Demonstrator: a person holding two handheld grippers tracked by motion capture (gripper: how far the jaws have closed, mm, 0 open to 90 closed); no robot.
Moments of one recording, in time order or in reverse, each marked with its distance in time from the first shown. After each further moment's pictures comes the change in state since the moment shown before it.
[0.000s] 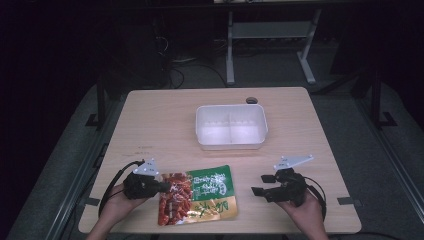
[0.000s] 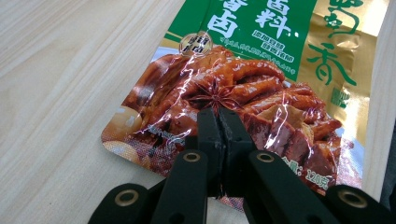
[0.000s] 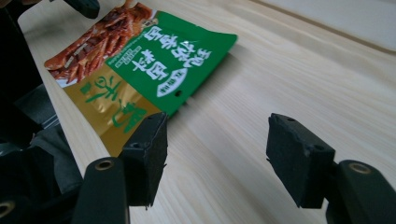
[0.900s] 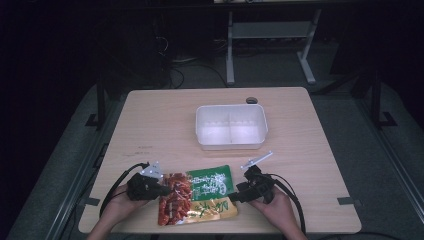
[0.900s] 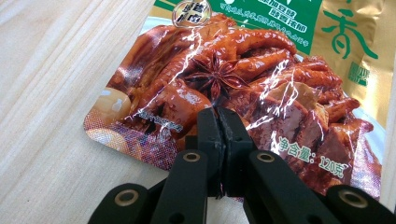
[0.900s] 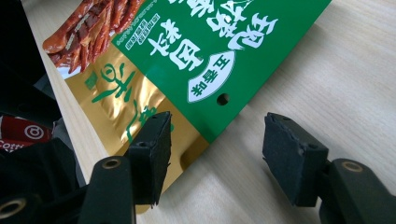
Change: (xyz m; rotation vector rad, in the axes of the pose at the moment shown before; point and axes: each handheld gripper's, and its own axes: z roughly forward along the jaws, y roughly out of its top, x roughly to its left) left arm 0.000 -0.002 0.013 0.087 -0.014 0.010; right arm 0.013 0.018 0.074 0.201 0.121 0.064
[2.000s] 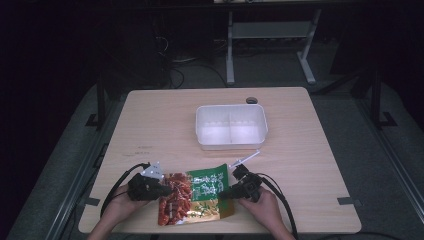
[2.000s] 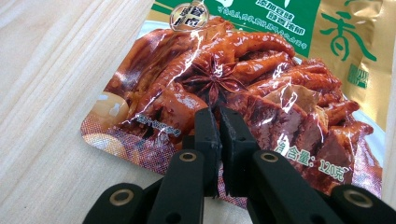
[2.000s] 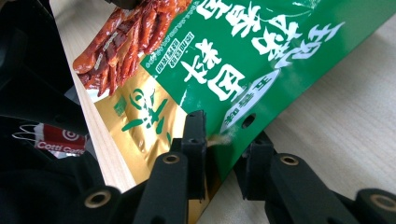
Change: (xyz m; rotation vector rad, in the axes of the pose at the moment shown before) left arm -0.001 0.001 0.002 -0.005 0.003 0.013; right arm 0.008 0.016 0.025 0.021 0.109 0.052
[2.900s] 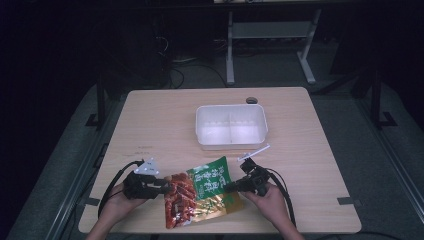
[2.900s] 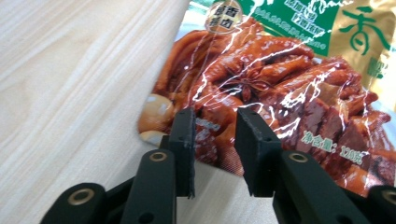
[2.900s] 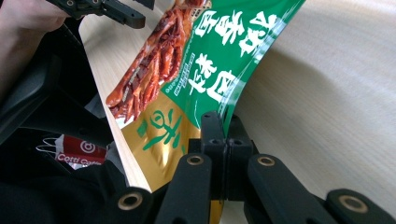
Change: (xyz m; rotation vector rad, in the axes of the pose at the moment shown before) left arm 0.004 -0.002 -0.015 -0.079 0.062 -0.041; right arm -0.001 0.006 -0.031 -0.064 0.039 0.007
